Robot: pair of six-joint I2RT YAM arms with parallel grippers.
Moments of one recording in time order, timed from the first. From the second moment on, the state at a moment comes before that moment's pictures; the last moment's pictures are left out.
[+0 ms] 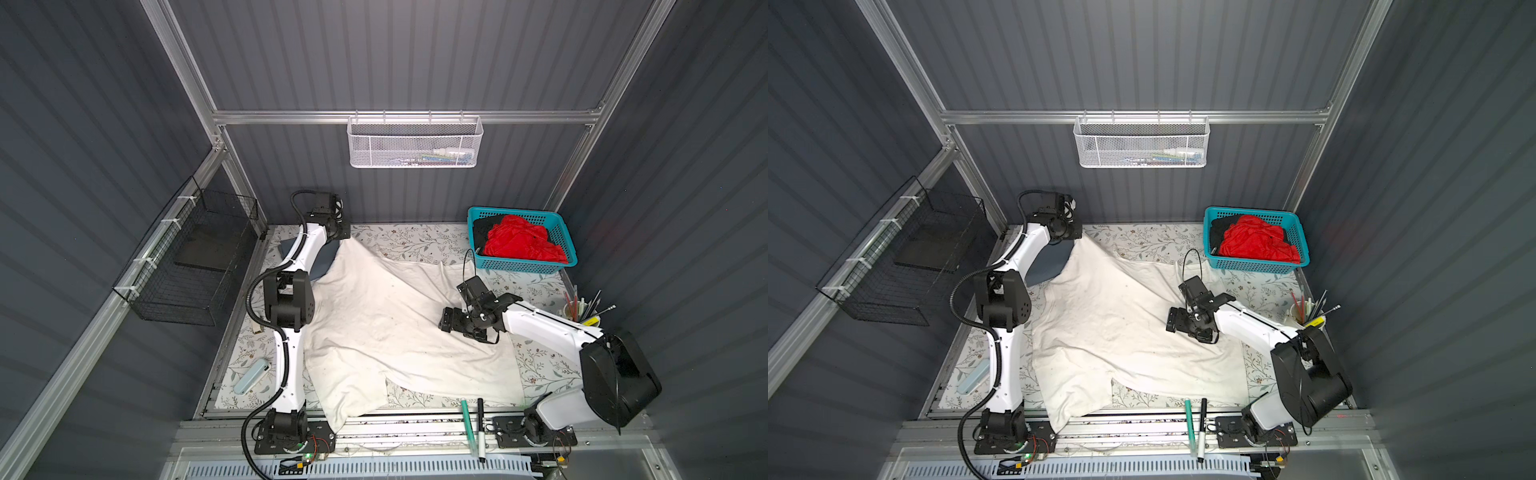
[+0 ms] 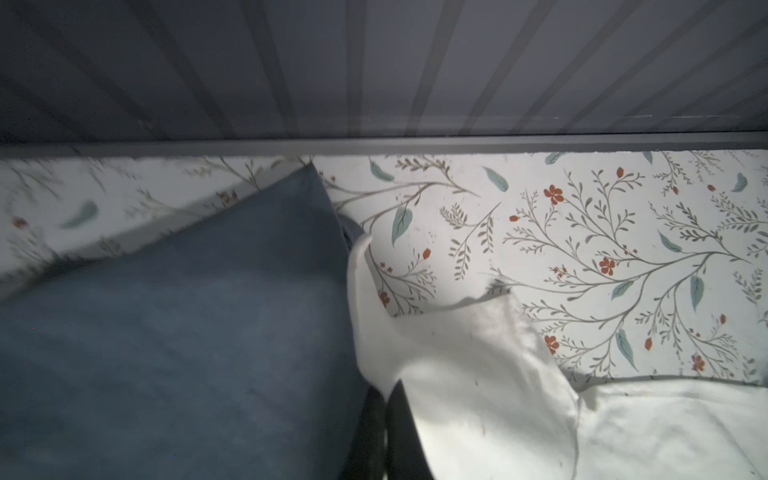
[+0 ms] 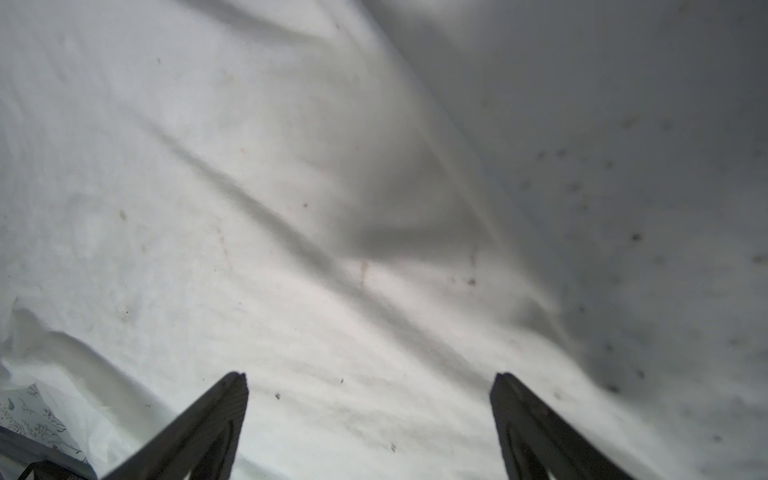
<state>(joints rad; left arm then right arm) -0.18 2.34 2.24 -0.71 0.03 -0.02 0.52 1.46 0.85 -0.56 -0.14 0.69</state>
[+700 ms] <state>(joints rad) -0.18 2.12 1.85 -0.61 -0.11 0.05 0.52 1.44 0.81 -0.54 -0.16 0.70</state>
